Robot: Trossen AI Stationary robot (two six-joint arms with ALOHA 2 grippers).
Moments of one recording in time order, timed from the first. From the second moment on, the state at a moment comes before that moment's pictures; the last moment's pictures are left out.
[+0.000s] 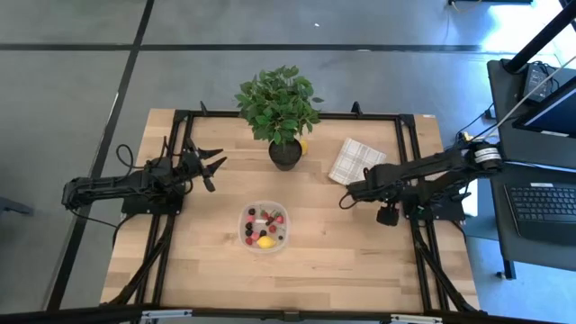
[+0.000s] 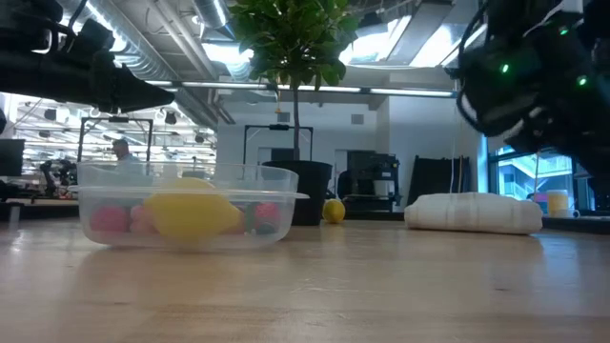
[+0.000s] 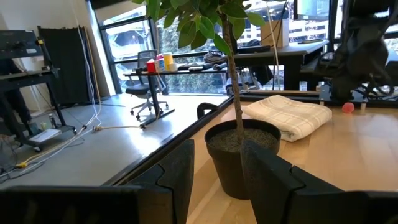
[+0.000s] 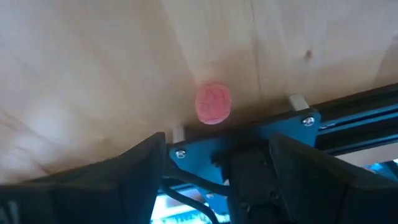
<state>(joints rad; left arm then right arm) 0.17 0.08 0.01 0.11 -0.38 0.12 0.06 1.43 0.77 -1.34 -0.06 0.36</state>
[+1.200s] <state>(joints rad) 0.17 0.08 0.01 0.11 -0.38 0.11 -0.01 1.79 0.77 -1.24 -0.06 0.12</state>
